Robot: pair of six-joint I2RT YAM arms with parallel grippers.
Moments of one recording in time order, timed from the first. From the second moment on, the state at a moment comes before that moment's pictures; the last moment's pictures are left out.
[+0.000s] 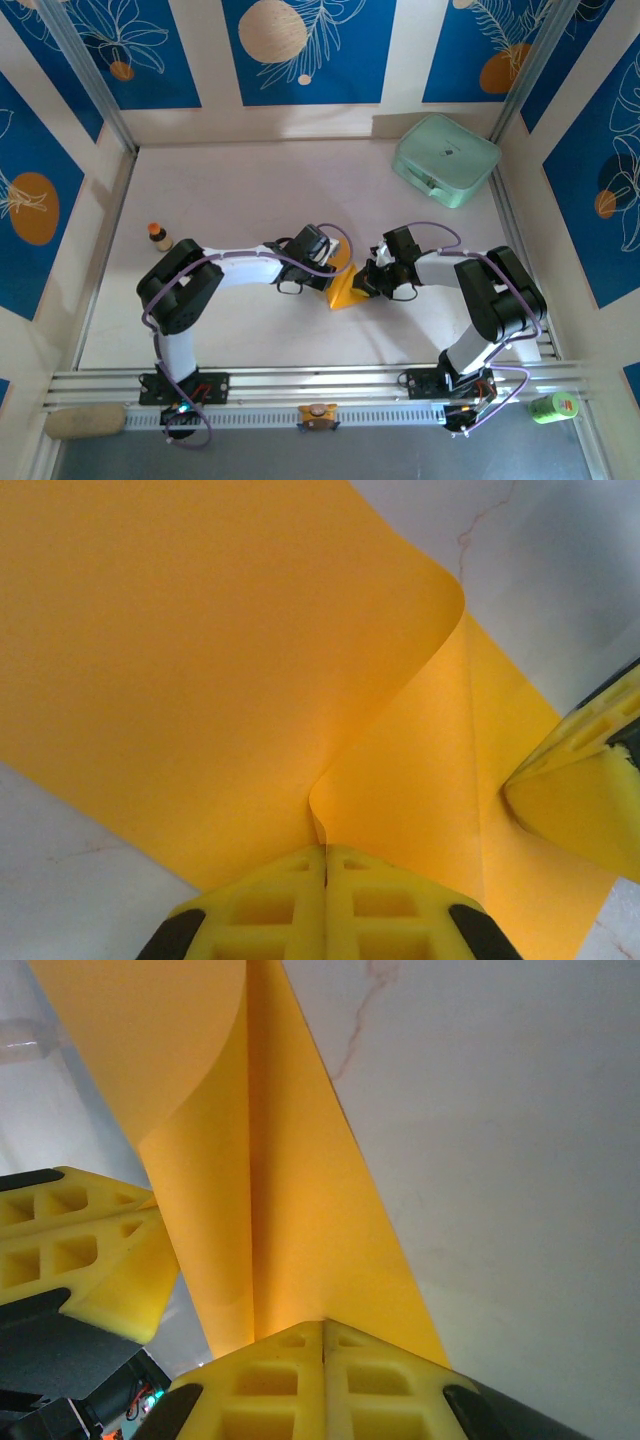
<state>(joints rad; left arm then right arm) -0.82 1.85 1.04 -0.20 0.19 -0.36 0.37 1.62 0.62 -0.13 -0.67 0.78</state>
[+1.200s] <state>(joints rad) -0.82 1.85 1.04 -0.21 0.18 -0.36 0.37 1.57 0.66 -0.09 -0.70 0.82</state>
